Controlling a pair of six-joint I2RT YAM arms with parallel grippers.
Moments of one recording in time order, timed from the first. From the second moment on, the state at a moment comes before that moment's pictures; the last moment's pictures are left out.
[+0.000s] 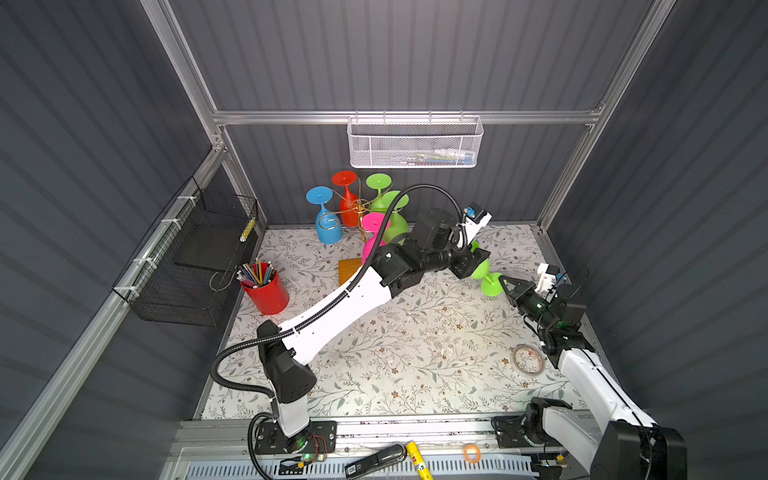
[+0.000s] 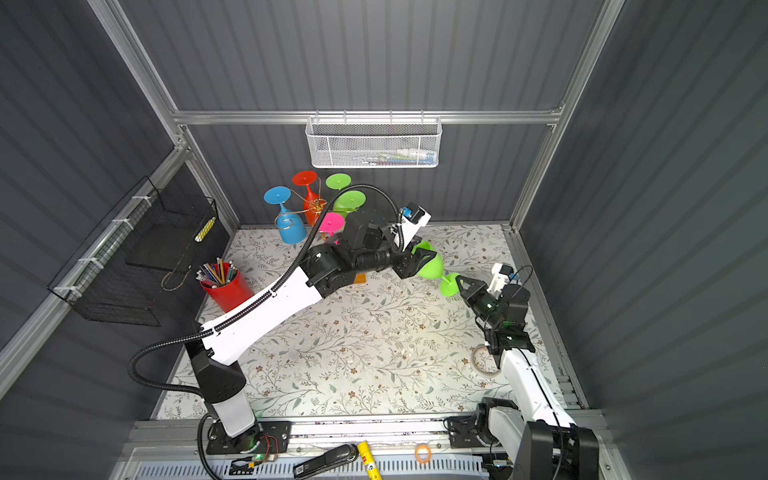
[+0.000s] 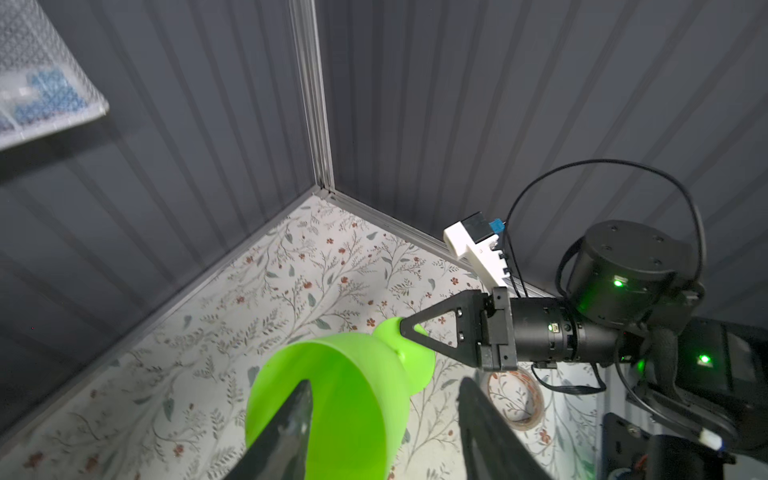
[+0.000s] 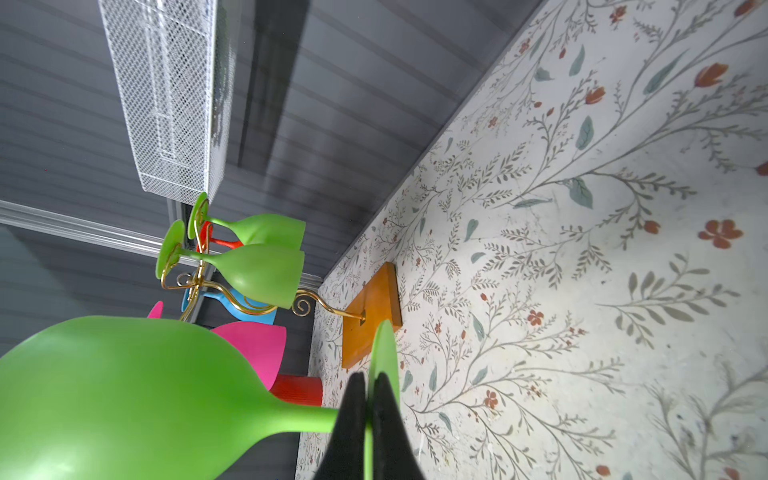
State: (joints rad) left arm -0.96 1.81 1.98 -0.54 0.14 -0.05; right arm -0.12 0.99 0.44 0.34 -0.58 0.99
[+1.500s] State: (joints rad) left arm -0.95 2.09 2.23 -0.53 0.12 -0.45; right arm -0.13 1.11 0.36 0.63 -0.44 1.08
